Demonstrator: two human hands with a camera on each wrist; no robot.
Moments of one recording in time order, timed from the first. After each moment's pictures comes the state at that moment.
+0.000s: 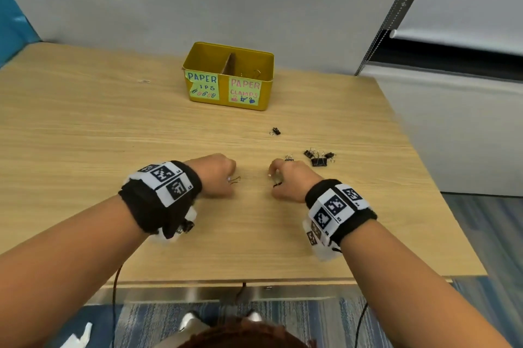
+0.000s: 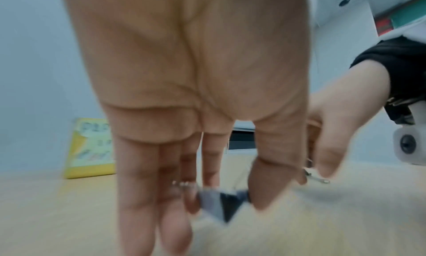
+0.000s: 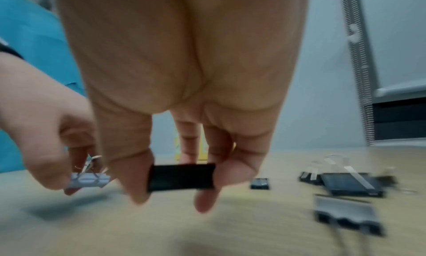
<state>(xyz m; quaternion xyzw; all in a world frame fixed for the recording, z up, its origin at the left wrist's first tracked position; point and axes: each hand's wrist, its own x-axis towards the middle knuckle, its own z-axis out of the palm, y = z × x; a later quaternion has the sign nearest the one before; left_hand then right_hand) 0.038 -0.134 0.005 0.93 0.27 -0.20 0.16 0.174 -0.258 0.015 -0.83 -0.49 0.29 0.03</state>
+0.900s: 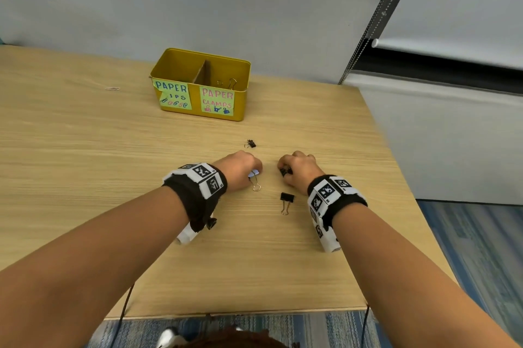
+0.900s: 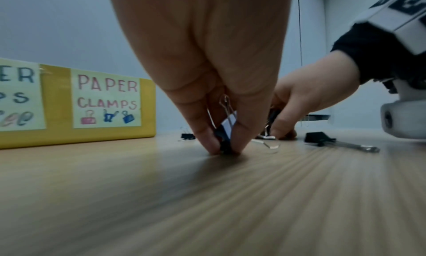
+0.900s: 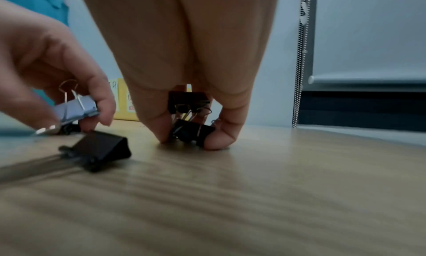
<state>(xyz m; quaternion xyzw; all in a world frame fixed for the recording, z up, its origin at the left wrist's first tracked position) 0.150 -0.138 -0.028 0.95 0.22 -0.10 0.21 0.285 -0.249 -0.028 -0.86 -0.47 0.18 0.02</state>
